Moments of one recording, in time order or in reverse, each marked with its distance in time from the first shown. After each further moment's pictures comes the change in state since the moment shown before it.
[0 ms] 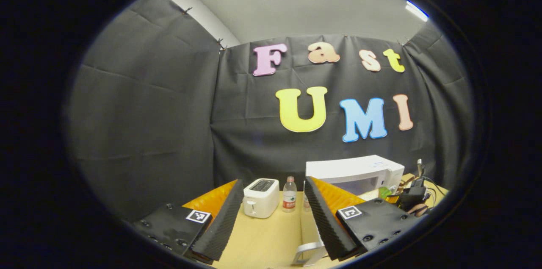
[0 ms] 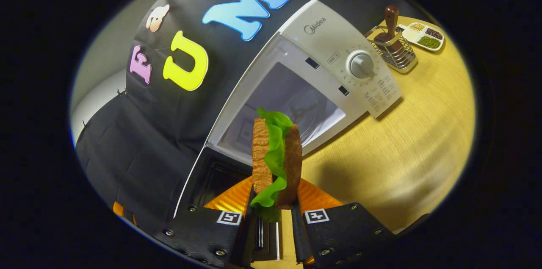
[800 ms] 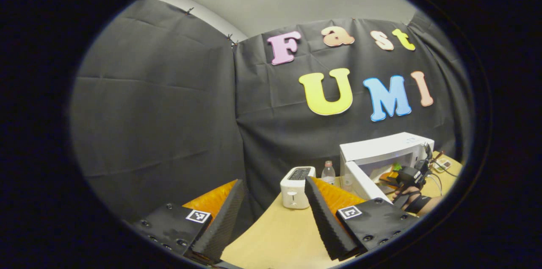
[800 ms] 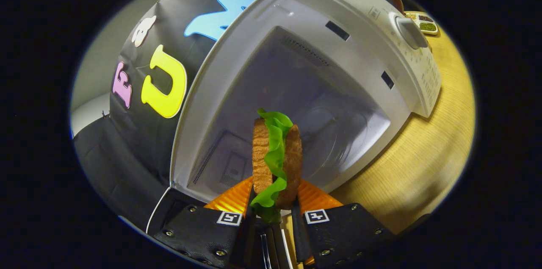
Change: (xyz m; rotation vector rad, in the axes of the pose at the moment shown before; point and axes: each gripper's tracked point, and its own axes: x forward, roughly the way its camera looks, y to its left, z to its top) left arm -0.002 0.091 -0.026 0.122 0.072 0.137; right arm 0.137 0.004 0.029 0.076 -0.229 -0.050
